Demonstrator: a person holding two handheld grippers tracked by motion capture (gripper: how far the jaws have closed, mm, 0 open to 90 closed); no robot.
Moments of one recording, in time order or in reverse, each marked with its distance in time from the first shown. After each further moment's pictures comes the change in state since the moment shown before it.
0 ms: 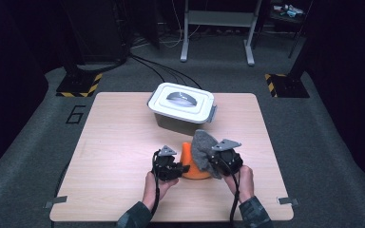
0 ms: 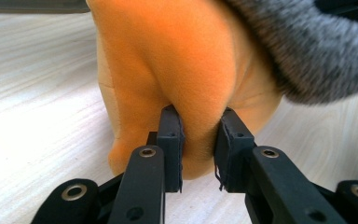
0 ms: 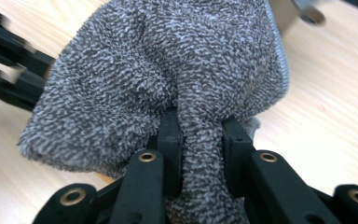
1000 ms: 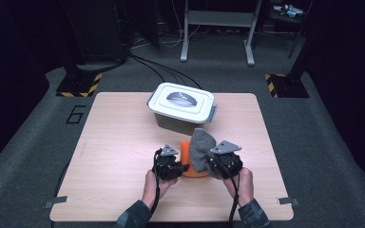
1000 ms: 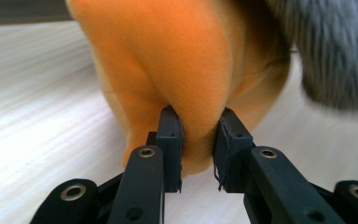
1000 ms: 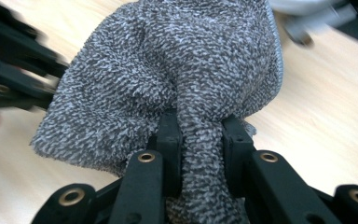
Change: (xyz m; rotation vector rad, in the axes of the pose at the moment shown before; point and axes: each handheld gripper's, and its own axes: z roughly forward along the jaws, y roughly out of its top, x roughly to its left) left arm -0.005 0.006 -0.001 0.020 0.026 0.036; right arm 0.016 0.006 -0.017 -0.052 -0.026 -0.030
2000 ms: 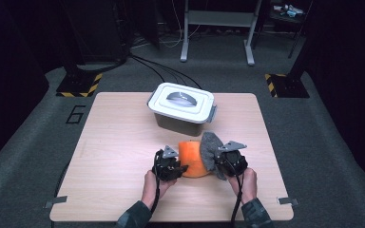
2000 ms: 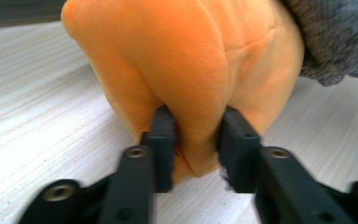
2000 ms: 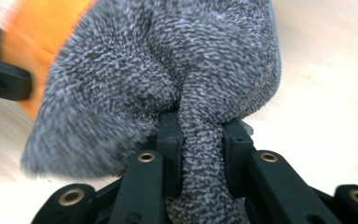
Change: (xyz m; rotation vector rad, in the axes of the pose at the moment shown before) left arm 0.004 -0.006 0.004 0.015 0.060 0.061; right arm -0.028 -0.026 0.025 0.083 -0.024 0.114
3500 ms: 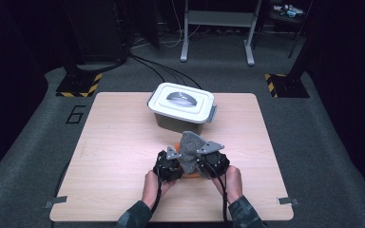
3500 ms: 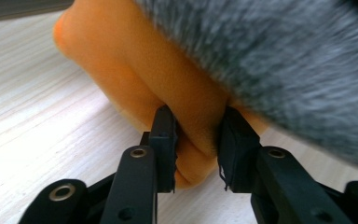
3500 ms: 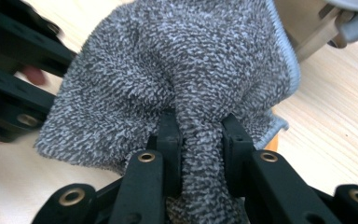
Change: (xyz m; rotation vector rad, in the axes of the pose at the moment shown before) left arm -0.001 -0.002 0.008 0.064 0.080 0.067; right arm 0.050 0.029 0.002 -0.012 0.040 -0.181
